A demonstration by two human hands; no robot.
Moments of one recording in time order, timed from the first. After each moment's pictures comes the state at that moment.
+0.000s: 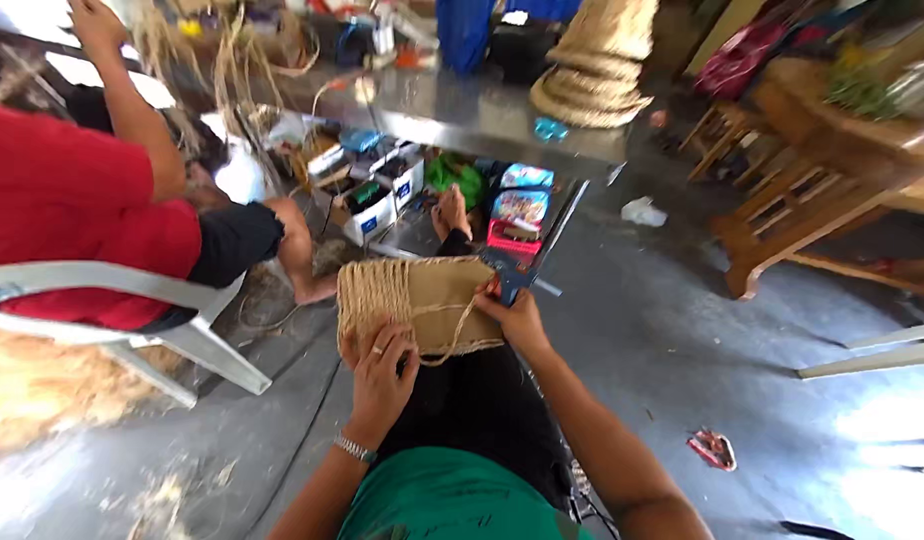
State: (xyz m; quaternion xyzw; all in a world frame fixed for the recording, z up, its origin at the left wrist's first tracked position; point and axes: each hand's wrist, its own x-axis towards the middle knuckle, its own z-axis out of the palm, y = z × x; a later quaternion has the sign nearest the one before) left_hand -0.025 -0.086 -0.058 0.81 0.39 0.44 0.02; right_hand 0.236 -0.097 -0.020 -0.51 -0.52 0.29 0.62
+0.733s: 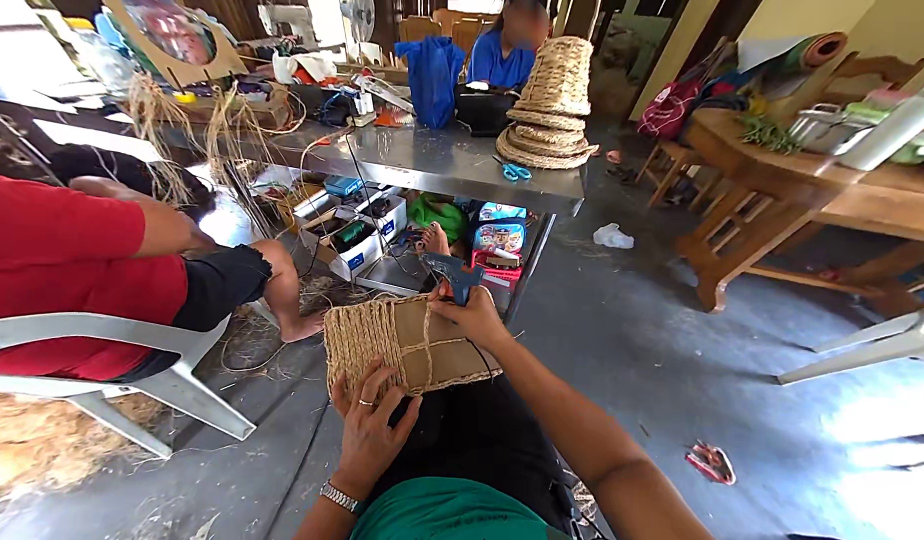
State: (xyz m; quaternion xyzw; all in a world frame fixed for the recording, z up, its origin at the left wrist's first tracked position) left_hand -0.046 -0.102 -0.082 0.82 0.33 0.46 -0.03; right_hand 0.201 -0.058 0.027 -0.47 -0.58 0.33 0.57
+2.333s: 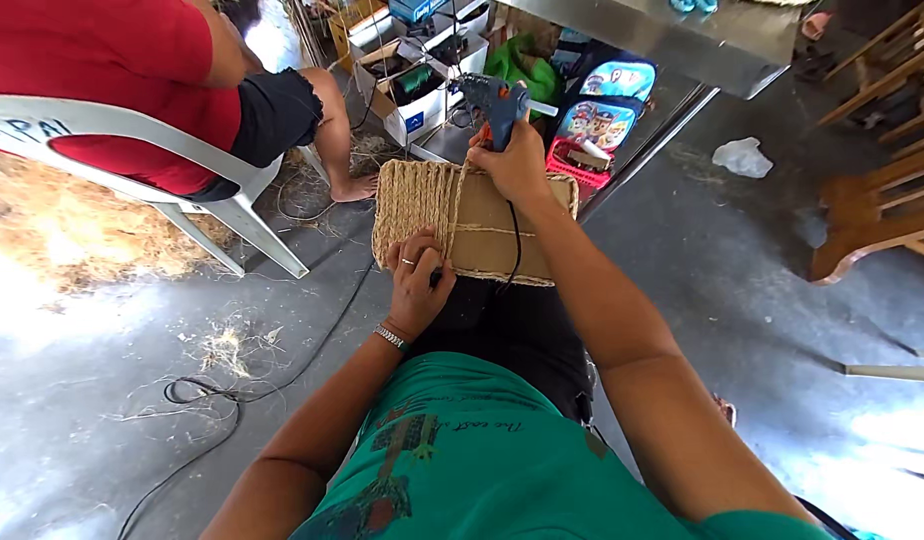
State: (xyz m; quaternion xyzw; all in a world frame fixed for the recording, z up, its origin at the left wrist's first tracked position) left_hand -0.040 -0.092 -0.086 0.77 0.36 0.52 0.06; right_hand 0.156 0.010 0.045 -0.59 -0.63 0.23 0.46
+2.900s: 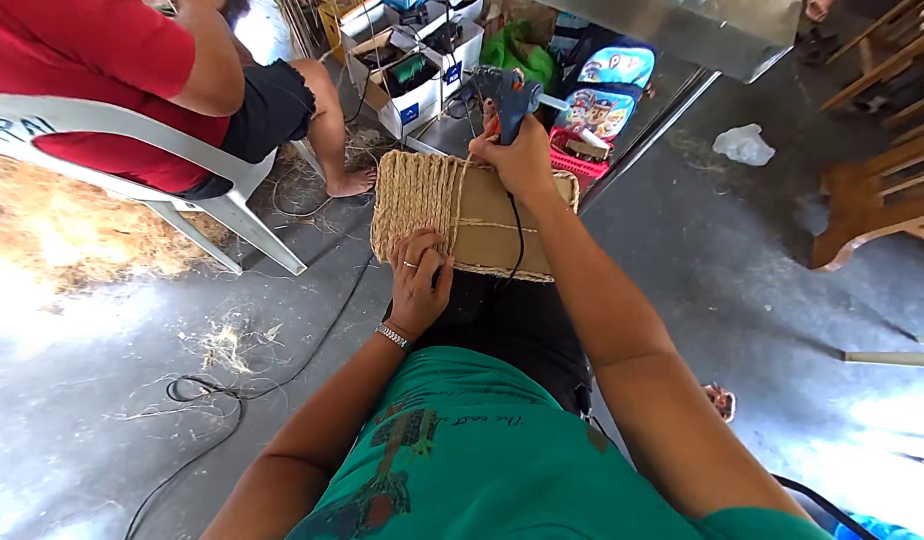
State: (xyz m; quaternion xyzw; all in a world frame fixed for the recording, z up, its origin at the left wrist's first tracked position) left_hand -0.036 -0.098 -0.093 0.78 0.35 0.51 0.05; right_hand 0.171 0.011 0.030 -0.59 -0.59 0.25 0.49
